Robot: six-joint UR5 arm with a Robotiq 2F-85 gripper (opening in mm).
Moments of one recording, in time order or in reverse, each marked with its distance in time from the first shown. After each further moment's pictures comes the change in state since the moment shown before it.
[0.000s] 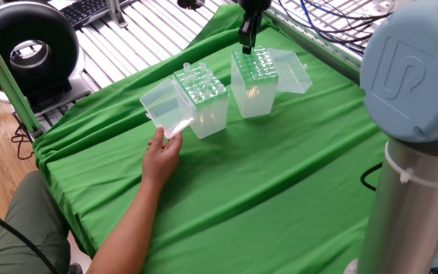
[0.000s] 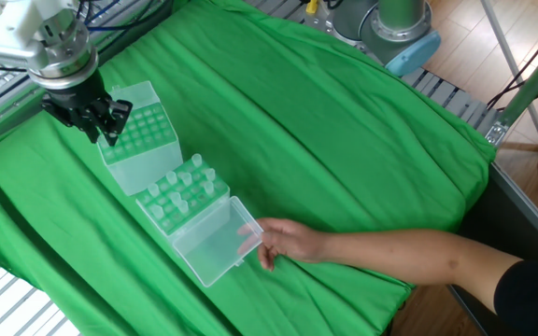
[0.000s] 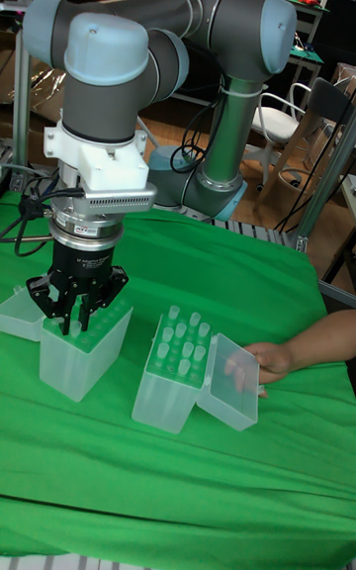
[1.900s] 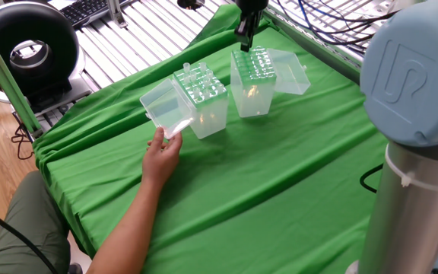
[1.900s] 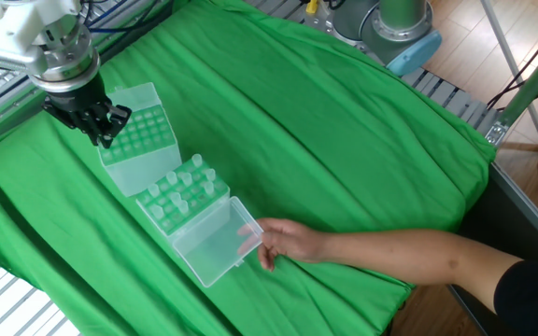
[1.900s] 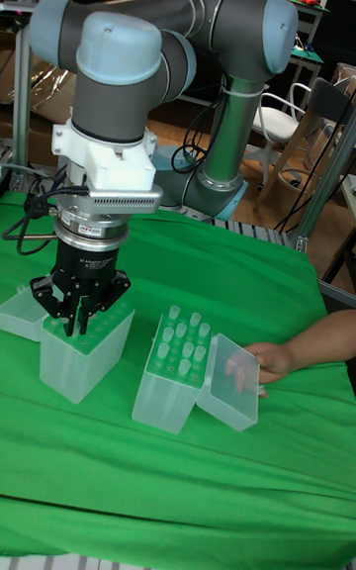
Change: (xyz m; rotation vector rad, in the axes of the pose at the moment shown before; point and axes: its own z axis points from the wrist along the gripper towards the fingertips) arm -0.006 -0.002 -0.006 0.037 0.003 0.059
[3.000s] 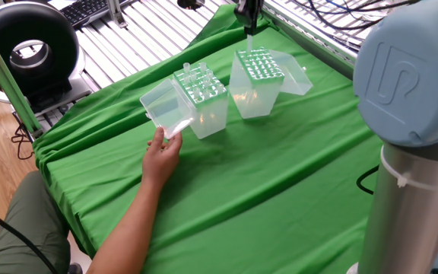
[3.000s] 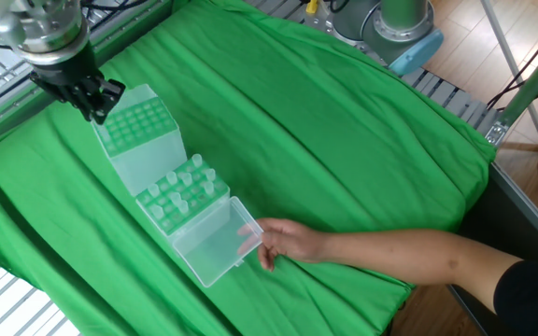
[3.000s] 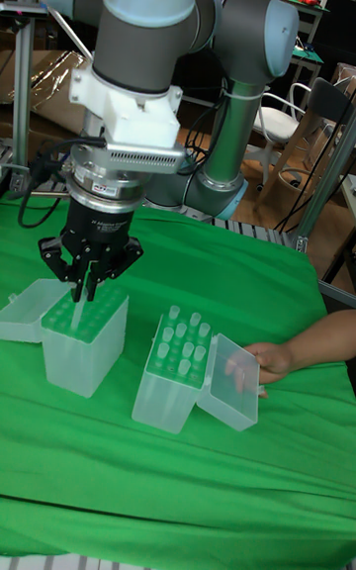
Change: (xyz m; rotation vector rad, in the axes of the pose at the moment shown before) arm 0.004 0.005 -0.059 0.013 0.063 0.039
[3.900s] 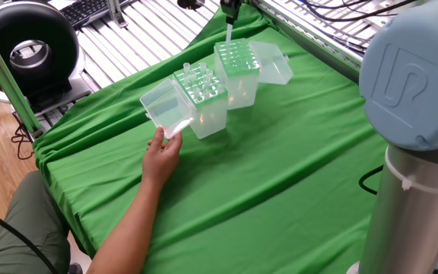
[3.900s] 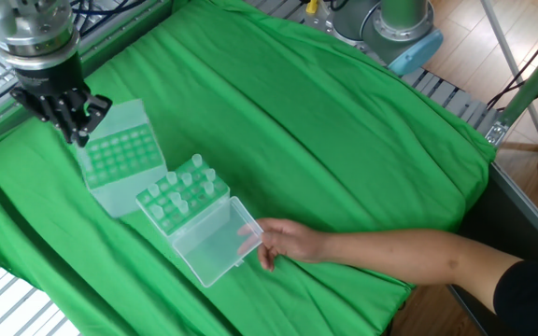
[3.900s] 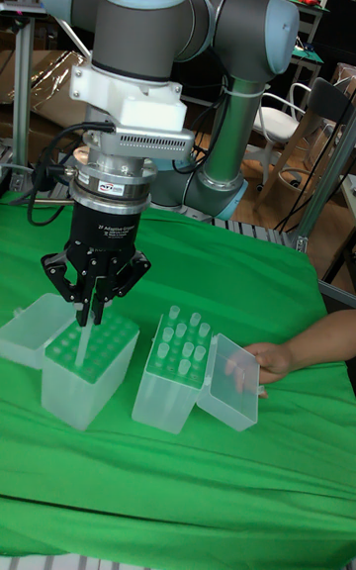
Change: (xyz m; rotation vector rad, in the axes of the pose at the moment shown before) arm -0.055 -0.001 -0.007 0.006 -0.199 -0.054
